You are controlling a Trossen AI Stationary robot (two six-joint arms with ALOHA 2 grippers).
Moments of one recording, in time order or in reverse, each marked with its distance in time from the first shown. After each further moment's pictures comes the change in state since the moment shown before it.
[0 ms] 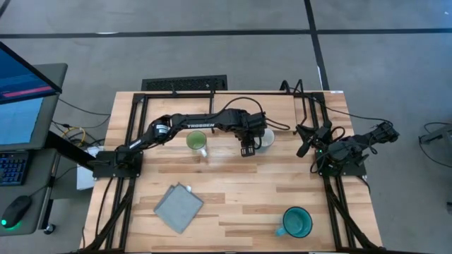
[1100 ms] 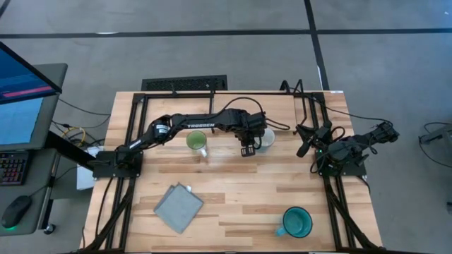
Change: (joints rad) left arm 0.000 0.000 0.000 0.003 -0.001 -0.001; right arm 0.000 0.000 0.000 0.000 0.000 0.000
